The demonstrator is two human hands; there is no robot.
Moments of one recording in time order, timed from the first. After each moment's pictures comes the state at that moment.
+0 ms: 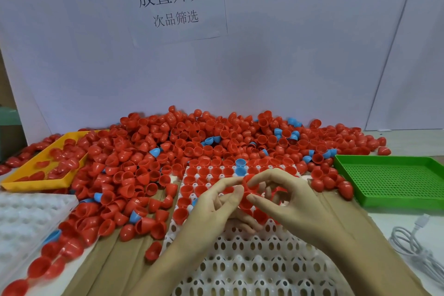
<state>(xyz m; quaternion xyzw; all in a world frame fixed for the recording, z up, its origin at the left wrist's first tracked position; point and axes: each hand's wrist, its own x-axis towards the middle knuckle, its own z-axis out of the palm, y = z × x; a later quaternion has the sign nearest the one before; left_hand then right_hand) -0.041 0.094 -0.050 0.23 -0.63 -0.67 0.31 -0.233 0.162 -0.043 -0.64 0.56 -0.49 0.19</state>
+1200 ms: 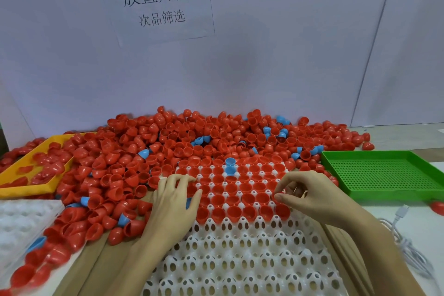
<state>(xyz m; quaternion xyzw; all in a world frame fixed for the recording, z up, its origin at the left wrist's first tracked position) -0.015 0.028 -0.093 0.47 -0.83 -0.11 0.28 -0.305 0.170 -0.048 -0.63 0.69 -0.32 0.16</state>
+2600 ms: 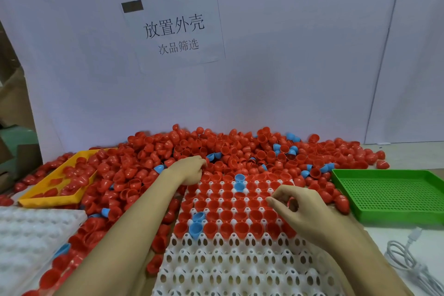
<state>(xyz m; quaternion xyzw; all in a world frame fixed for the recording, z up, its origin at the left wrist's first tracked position) -0.058 -0.113 -0.028 0.40 -0.91 0.00 -0.04 -0.281 0.152 -0.061 -0.63 0.66 -0.40 0.08</state>
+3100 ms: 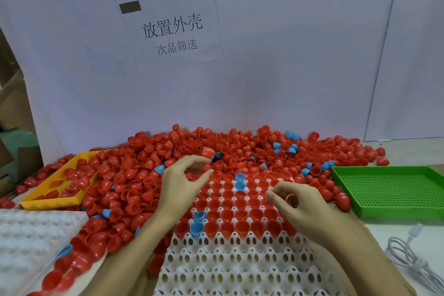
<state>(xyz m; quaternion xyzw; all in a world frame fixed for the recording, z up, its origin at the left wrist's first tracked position) -0.027 0.002 -0.033 0.32 -0.79 -0.20 0.49 -0.272 0.155 -0.054 -0.62 0.64 -0.44 0.11</state>
